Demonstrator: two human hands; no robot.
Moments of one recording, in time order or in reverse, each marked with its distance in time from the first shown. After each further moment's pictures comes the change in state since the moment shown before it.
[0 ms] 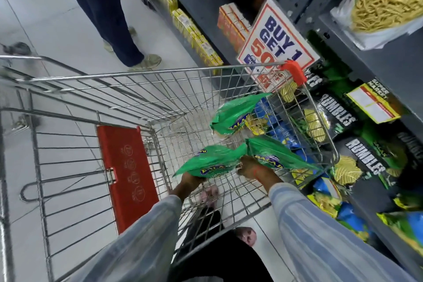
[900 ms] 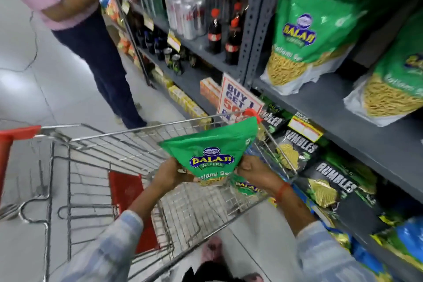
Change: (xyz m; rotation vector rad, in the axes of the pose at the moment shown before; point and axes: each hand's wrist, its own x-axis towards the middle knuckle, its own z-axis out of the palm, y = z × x) left_hand -0.146 0.154 -0.057 0.396 0.016 0.569; right_hand -0.213 0.011 -0.079 0.722 0.361 -0.630
